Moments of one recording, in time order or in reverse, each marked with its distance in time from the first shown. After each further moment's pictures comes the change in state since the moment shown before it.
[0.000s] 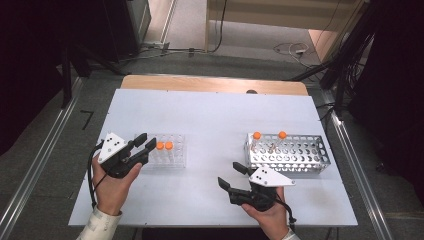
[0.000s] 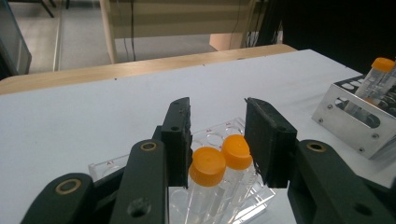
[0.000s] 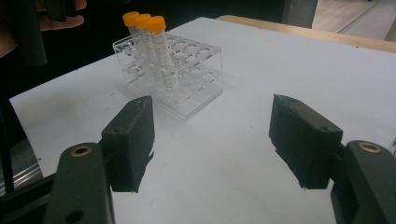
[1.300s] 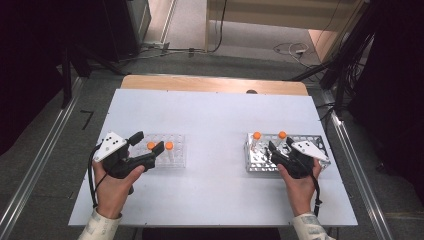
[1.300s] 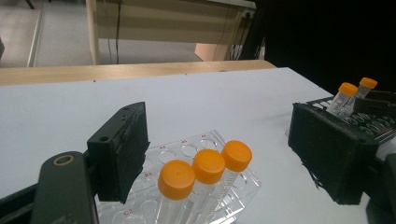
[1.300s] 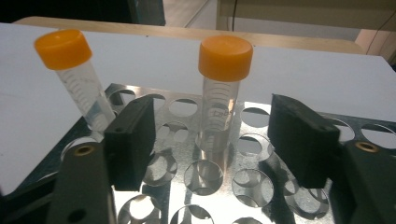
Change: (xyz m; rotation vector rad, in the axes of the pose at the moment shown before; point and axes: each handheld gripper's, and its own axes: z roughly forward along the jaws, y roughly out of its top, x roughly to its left) left arm -0.006 0.004 0.000 -0.029 -0.059 -0.086; right arm -0.126 -0.010 -0.016 0.005 -0.552 0.149
